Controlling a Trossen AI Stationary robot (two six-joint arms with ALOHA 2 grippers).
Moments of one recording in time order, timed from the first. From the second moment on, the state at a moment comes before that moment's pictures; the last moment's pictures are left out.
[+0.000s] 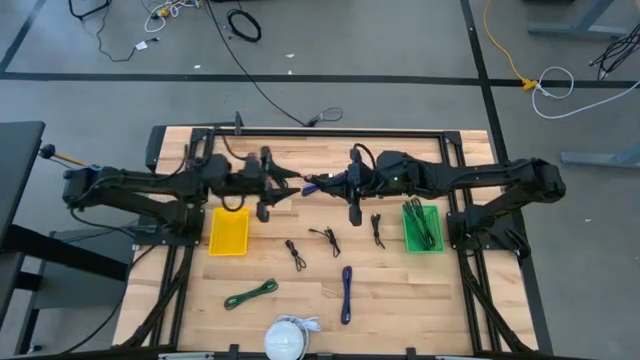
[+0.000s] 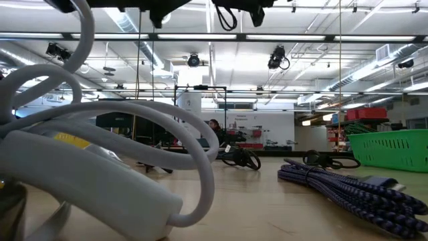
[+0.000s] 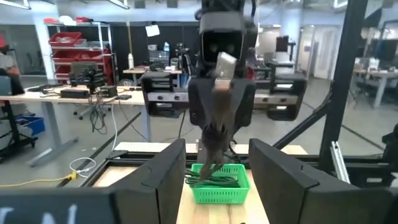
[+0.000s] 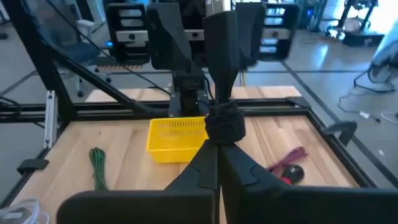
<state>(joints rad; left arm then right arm) 0.09 1.07 0.68 0.51 0.04 -0.01 -0.03 1.40 1.14 0.00 -0.01 -0.01</state>
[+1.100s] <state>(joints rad) 0.09 1.27 0.87 0.63 0.08 0.06 -0.02 1.39 1.14 0.13 -0.02 -0.09</state>
